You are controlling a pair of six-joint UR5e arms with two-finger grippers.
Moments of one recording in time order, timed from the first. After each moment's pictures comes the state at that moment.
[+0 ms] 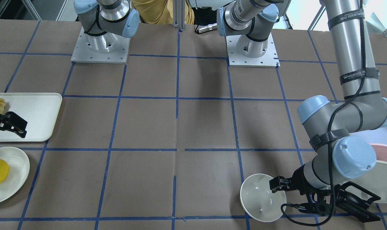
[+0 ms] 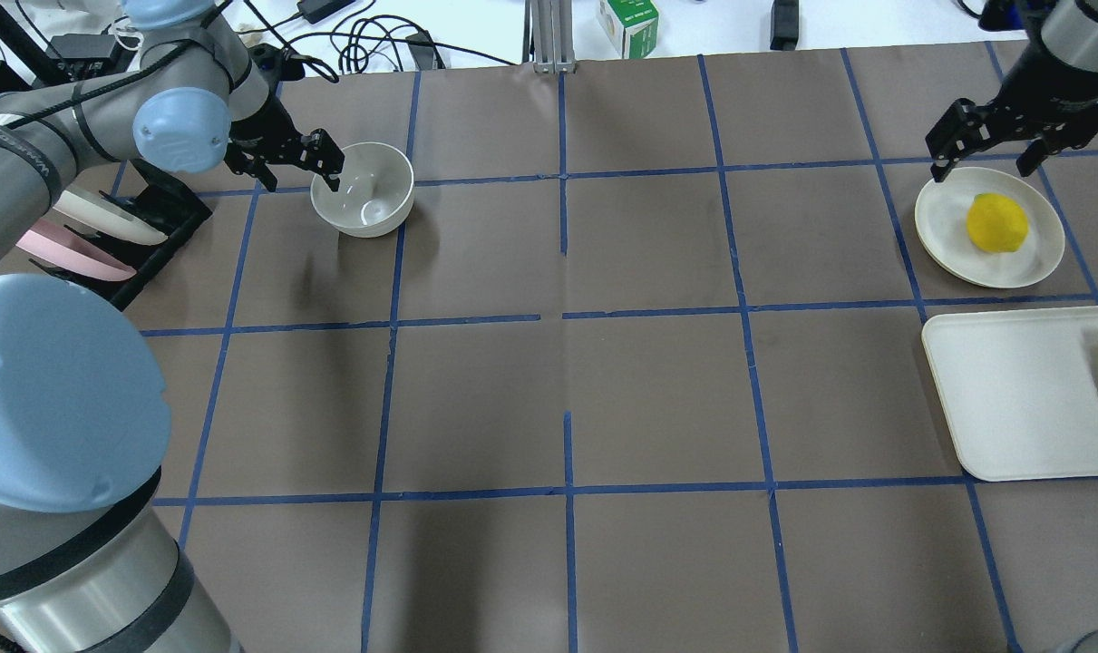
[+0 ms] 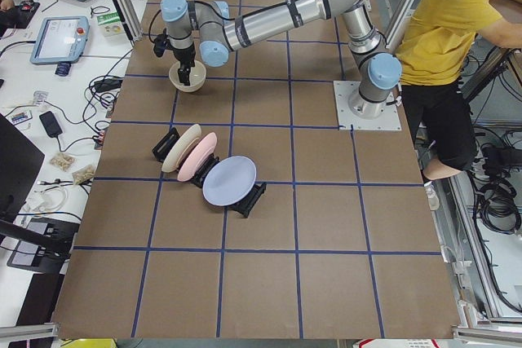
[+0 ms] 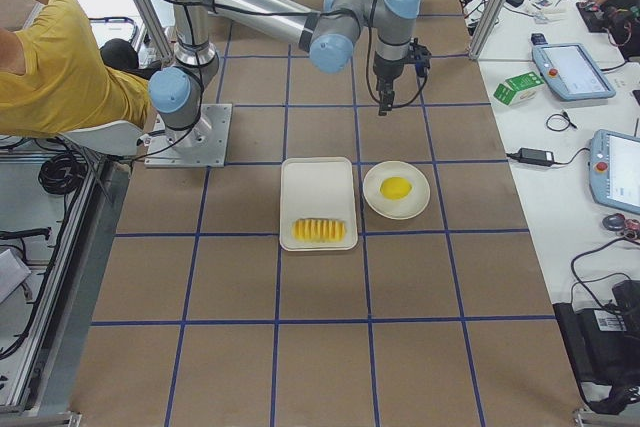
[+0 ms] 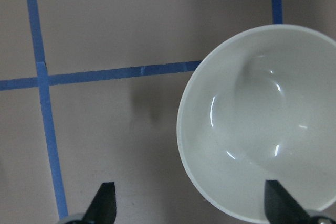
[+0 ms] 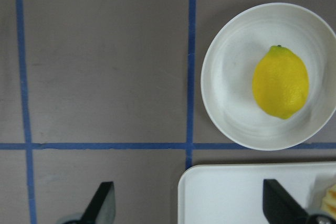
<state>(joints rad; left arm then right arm) -1.40 -2.21 -1.37 -1.10 1.53 0.25 1.18 -1.30 1.56 -1.86 -1.58 -0.44</state>
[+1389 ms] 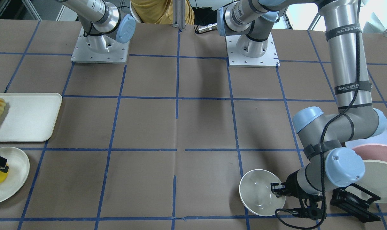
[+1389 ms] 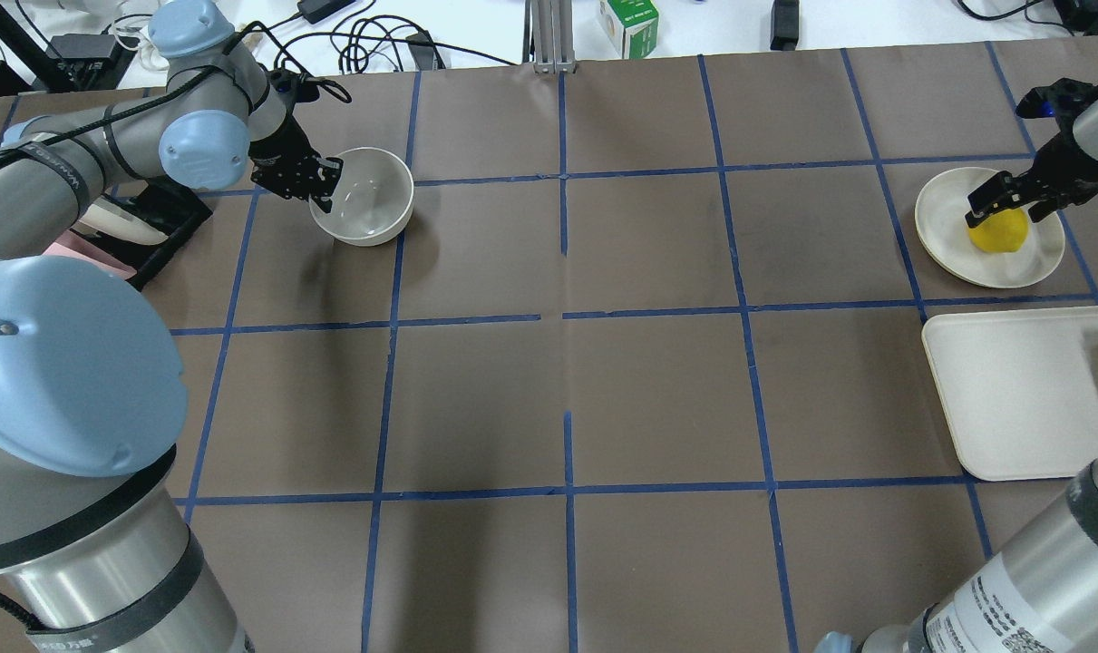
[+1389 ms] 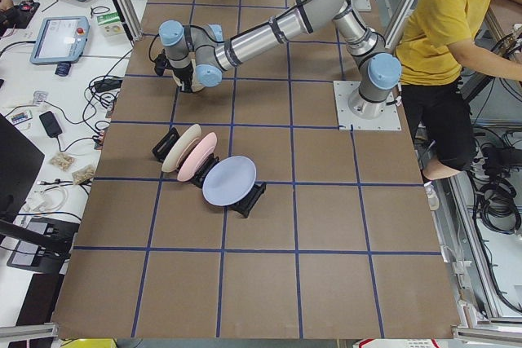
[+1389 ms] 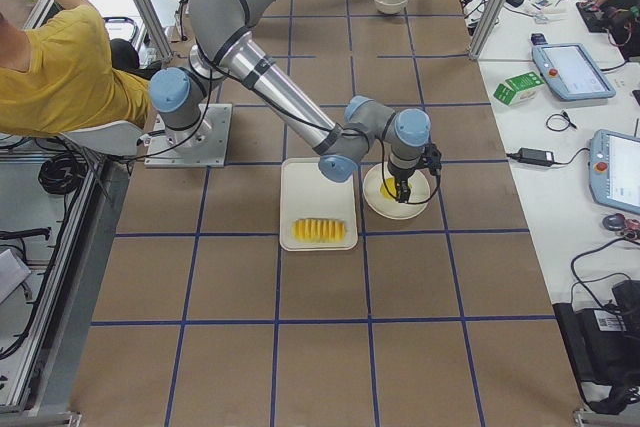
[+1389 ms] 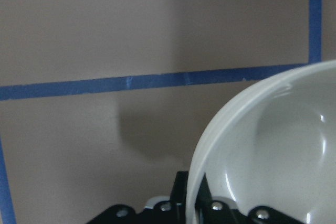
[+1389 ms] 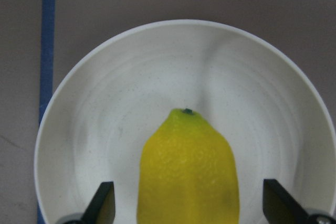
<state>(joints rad) -1.40 -2.25 -1.37 -1.09 1.51 0.23 1.01 -0.97 1.55 -2.20 -1.48 -0.64</state>
